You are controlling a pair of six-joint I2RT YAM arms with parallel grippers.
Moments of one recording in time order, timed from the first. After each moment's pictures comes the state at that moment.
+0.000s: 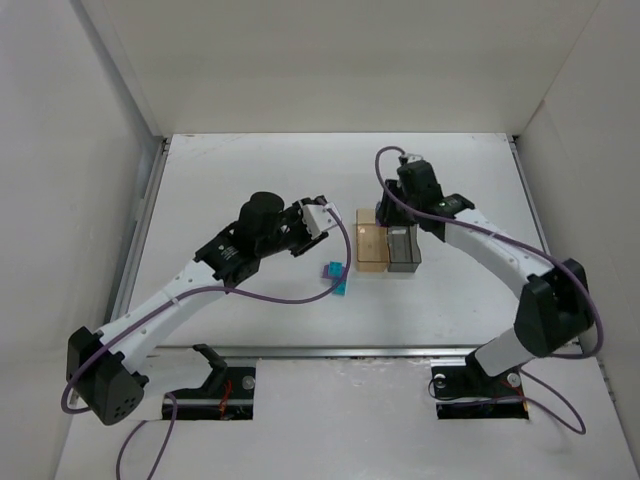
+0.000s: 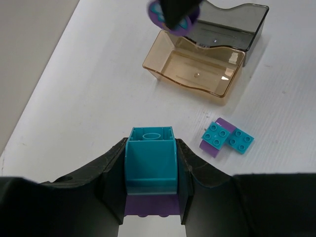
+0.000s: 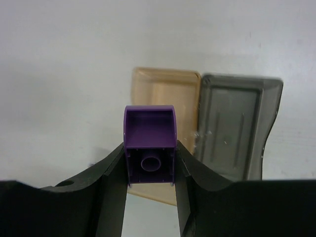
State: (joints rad) left arm -0.71 1.12 0.97 -0.27 0.20 0.49; right arm 0.48 1.47 1.22 -0.41 0.09 0.48
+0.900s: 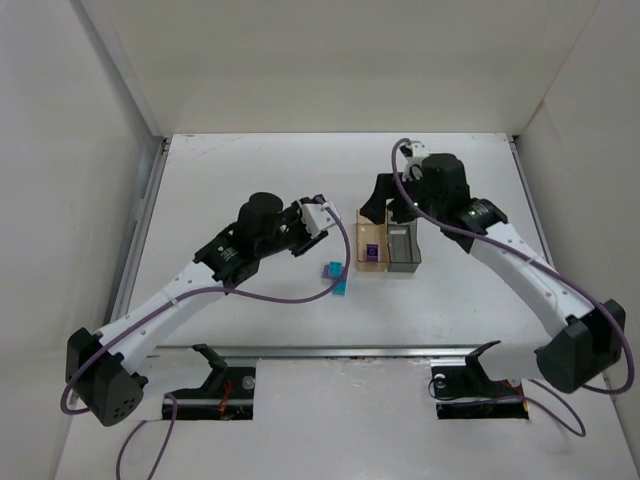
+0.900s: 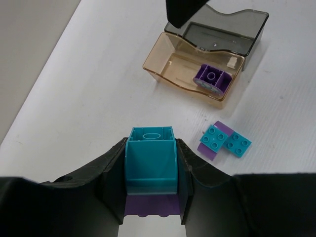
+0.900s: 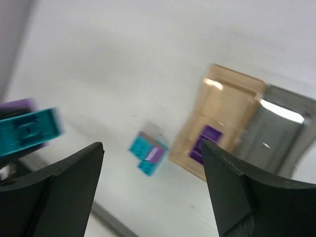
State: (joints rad) left arm -0.71 1.12 0.96 -0.25 0.18 0.44; right arm 0.48 1.35 1.20 -0.43 -0.17 0.36
